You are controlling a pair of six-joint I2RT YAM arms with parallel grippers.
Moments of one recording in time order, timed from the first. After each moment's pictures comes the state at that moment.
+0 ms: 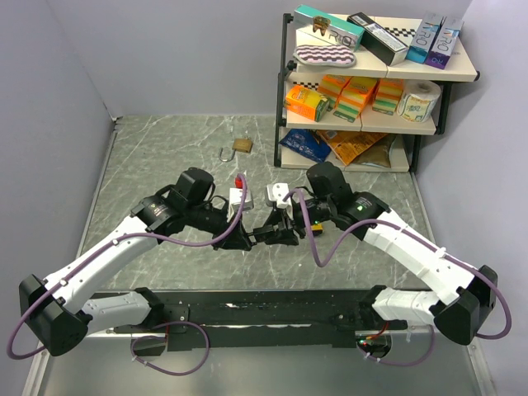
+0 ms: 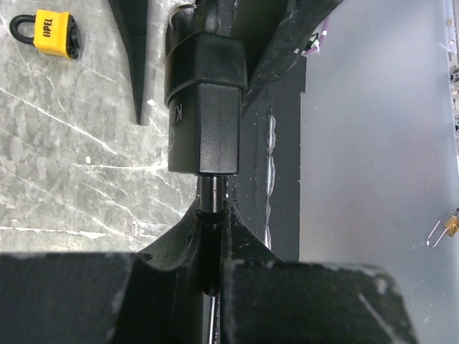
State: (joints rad) left arm -0.70 1.12 1.05 -0.65 0.84 0.20; right arm 0.73 1.16 1.09 -0.56 -0.83 -0.53
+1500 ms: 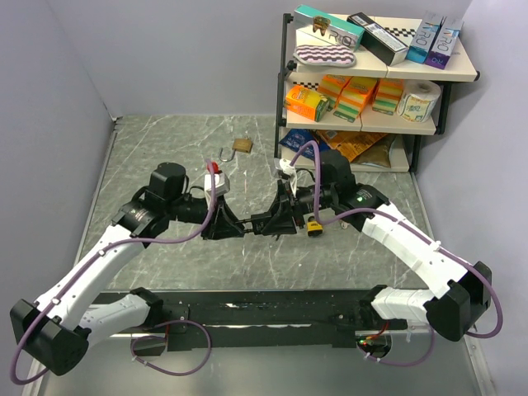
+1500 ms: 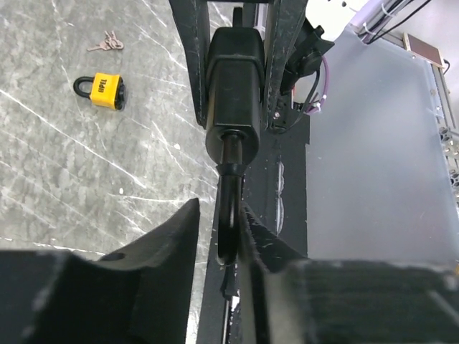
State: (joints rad) left arm -0.52 1.01 0.97 -0.46 0.98 0.09; right arm 0.64 1.20 1.10 -0.39 -1.03 -0.09
